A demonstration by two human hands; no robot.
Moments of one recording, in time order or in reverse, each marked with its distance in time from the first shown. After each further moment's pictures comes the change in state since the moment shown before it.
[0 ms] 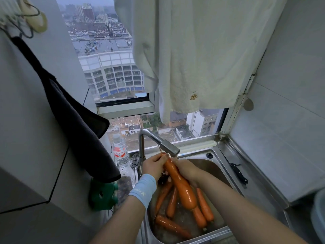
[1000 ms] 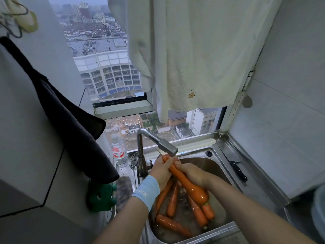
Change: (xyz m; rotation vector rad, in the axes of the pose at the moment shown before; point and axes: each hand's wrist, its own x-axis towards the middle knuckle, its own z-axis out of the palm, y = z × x) left_hand -0.014 0.003 0.024 -0.248 -0.209 -0.211; right_hand 0.001 0.025 -0.033 -0.316 -0.051 -0.059
